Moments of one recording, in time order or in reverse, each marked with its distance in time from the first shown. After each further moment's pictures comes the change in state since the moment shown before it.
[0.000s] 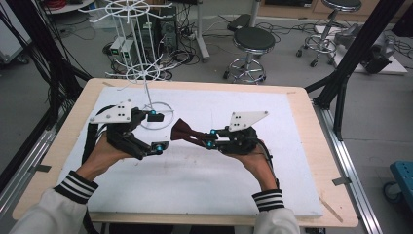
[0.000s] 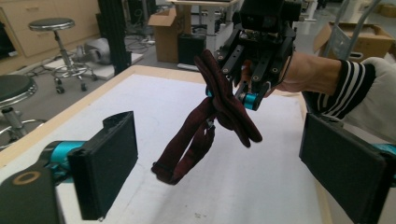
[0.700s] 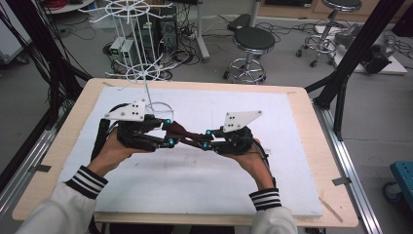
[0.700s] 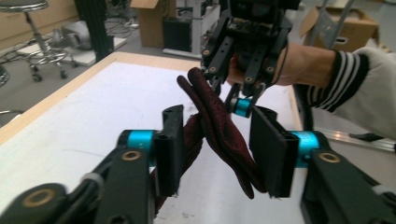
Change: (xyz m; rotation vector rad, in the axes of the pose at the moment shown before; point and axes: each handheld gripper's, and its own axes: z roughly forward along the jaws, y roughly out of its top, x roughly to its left) left arm 0.000 0.005 0.017 0.074 -0.044 0.003; right arm 0.002 0.005 0.010 0.018 0.020 -0.035
